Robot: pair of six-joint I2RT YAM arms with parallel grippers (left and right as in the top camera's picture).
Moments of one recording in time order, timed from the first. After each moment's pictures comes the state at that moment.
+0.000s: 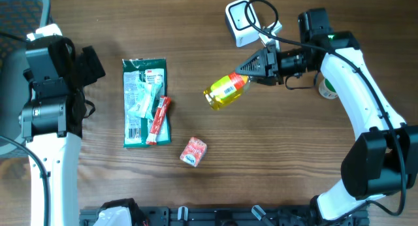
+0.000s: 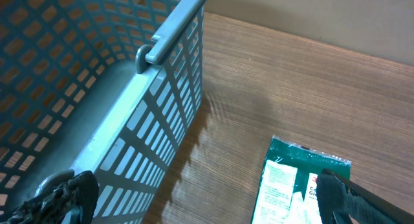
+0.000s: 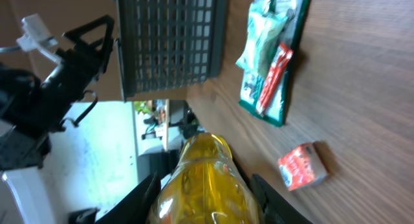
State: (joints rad) left arm 0.14 1.21 1.24 -0.70 -0.31 -0.13; right arm 0.13 1.79 1.47 -1.03 -1.21 0.14
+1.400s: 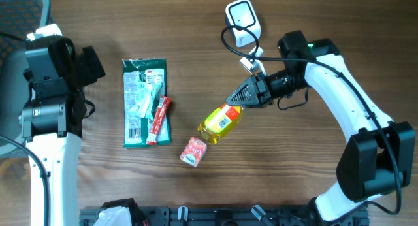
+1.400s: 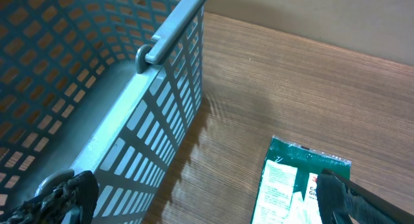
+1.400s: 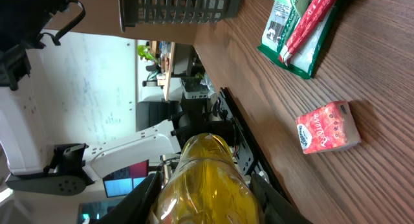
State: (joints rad) left arm 0.14 1.21 1.24 -0.70 -0.31 -0.13; right arm 0.24 1.78 1.40 -1.30 -1.26 -0.26
